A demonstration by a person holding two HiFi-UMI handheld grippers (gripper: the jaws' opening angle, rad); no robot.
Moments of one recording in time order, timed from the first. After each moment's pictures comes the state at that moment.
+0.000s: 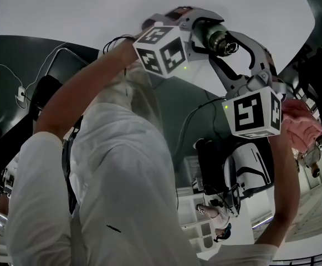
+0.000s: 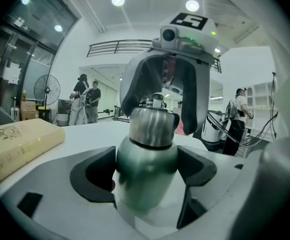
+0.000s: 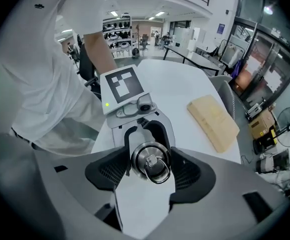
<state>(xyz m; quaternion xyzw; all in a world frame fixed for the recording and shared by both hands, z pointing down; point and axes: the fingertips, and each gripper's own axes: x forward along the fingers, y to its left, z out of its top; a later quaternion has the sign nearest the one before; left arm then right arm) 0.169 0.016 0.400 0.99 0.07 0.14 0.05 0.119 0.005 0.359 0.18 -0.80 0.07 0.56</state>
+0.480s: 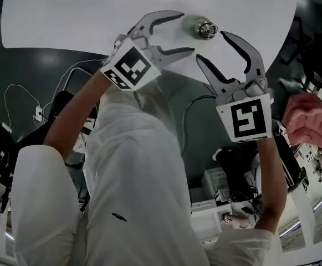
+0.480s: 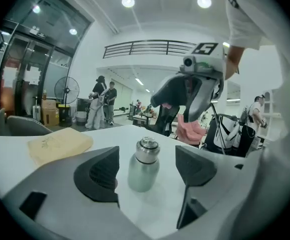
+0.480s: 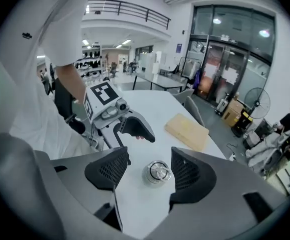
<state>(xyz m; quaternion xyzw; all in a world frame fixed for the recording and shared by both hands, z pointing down) 0.095 0.006 0.324 0.98 -0.02 0.16 0.08 0.100 0.016 0.268 0.37 -0.83 0.10 0.42</state>
